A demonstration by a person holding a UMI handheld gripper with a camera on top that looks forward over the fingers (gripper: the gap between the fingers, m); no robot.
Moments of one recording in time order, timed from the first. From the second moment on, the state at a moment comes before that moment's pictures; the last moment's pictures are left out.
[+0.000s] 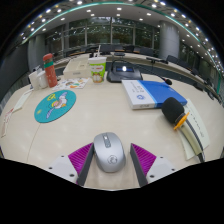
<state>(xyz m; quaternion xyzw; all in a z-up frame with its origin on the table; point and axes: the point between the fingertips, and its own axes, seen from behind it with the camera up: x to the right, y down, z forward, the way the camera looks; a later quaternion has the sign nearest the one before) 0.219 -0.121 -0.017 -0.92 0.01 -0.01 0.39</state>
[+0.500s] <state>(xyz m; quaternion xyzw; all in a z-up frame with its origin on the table) 0.208 -0.081 0.040 -0.90 0.00 -0.05 0.43</state>
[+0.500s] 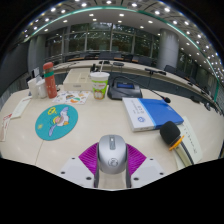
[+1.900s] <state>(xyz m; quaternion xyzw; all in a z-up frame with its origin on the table) -0.032 -0.197 0.181 -0.90 0.00 -0.04 0.44</state>
